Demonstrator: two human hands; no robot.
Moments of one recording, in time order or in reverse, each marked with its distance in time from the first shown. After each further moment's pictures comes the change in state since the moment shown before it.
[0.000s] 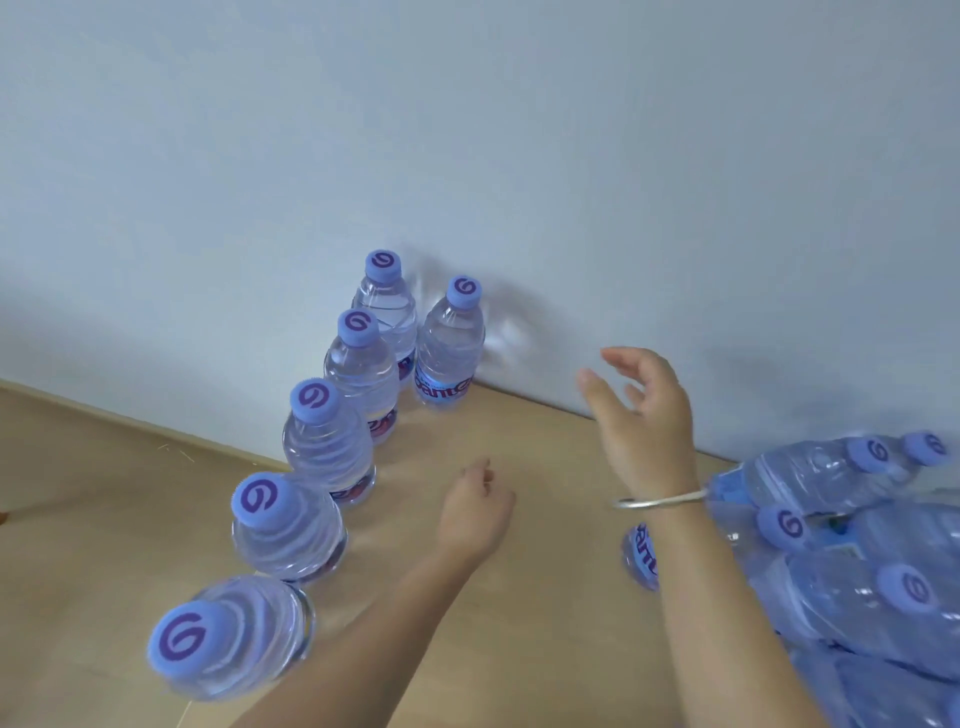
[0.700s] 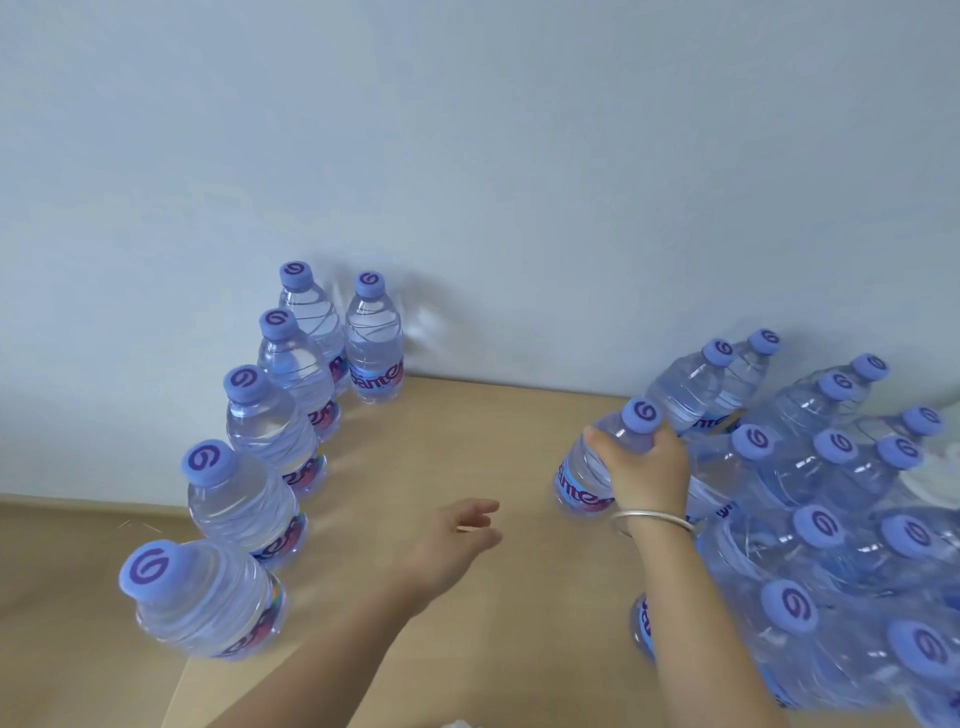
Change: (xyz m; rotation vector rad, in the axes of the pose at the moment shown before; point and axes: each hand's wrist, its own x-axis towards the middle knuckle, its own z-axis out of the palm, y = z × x) left_hand -0.083 -0.019 0.006 0.079 -0.351 0.113; right_hand -0.081 0.065 -0.084 0.032 0.329 0.436
